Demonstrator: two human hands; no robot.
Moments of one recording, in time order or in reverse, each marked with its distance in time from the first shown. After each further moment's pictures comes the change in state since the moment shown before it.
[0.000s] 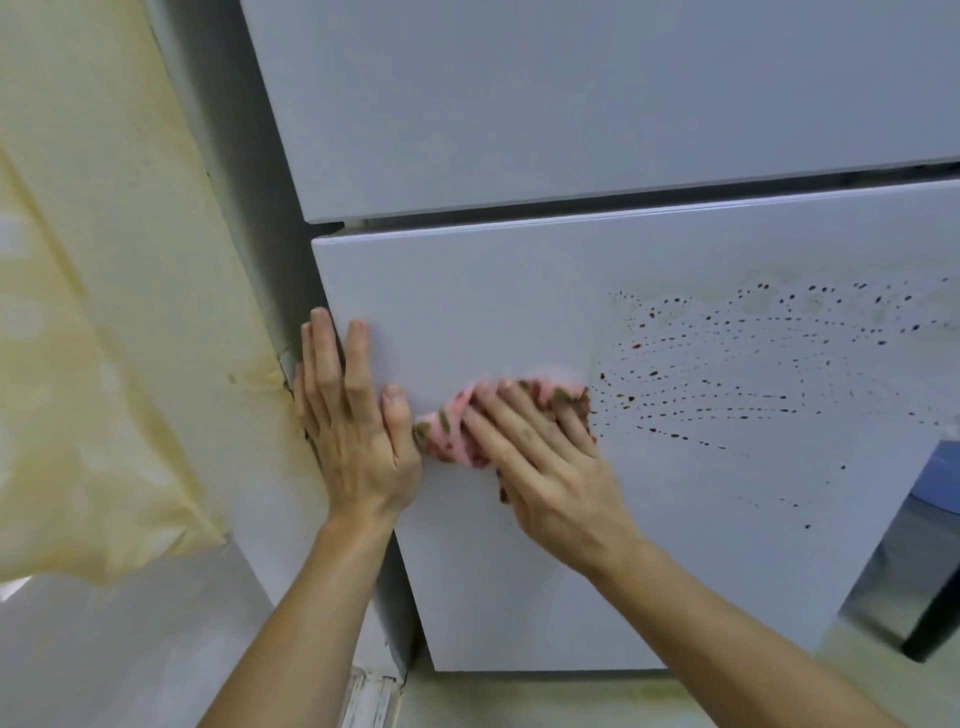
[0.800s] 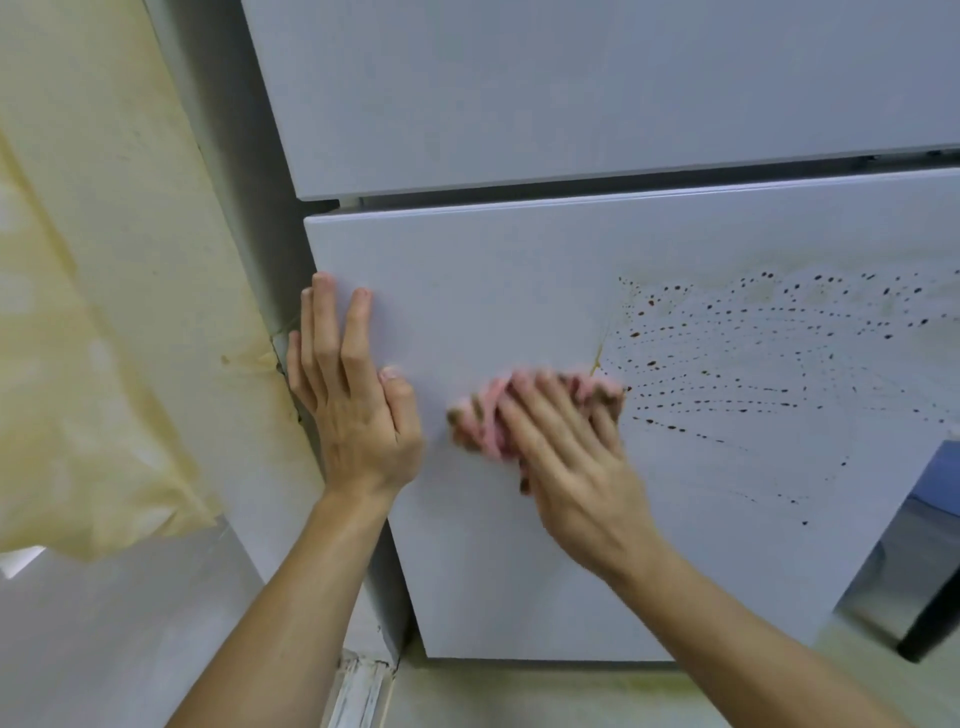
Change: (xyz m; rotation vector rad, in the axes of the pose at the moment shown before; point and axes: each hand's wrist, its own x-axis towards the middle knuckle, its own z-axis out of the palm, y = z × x) left_hand 0.010 0.017 -0.001 0.026 0.052 0.007; right_hand -0.019 0.013 -0.013 0.046 -0.056 0.082
